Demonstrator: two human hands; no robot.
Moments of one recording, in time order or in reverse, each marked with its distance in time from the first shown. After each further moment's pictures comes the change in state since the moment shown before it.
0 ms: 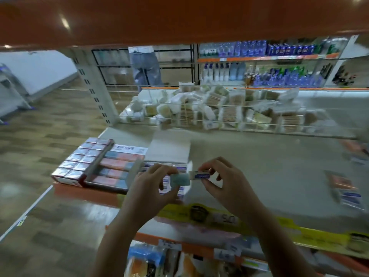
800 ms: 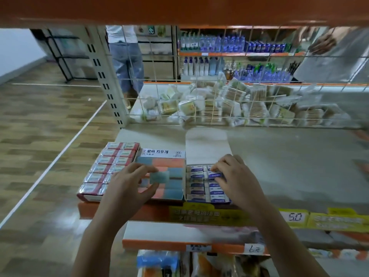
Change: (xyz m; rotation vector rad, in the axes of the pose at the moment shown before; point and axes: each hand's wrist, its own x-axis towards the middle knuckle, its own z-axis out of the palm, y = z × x) left_hand -0.005 -0.178 -0.074 -0.029 -0.074 0.001; right_hand 0.059 -0.048 0.111 -0.515 -0.065 0.217
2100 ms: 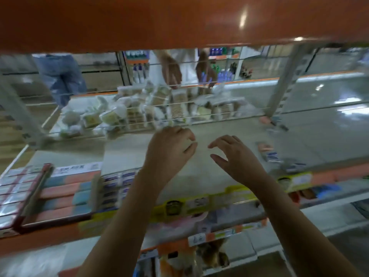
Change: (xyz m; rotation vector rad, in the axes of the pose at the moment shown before) left_hand 0.109 0.259 0.090 0.074 -0.016 0.413; right_hand -0.075 0.155 -0.126 -0.058 0.153 0.137
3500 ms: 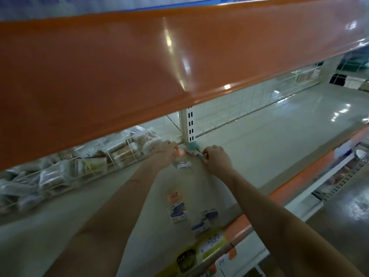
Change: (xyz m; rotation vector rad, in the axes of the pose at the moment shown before) left_hand 0.291 0.107 0.289 0.016 -0.440 0.137; right_hand 0.046 0.343 -0.012 0.010 -0.030 0.614
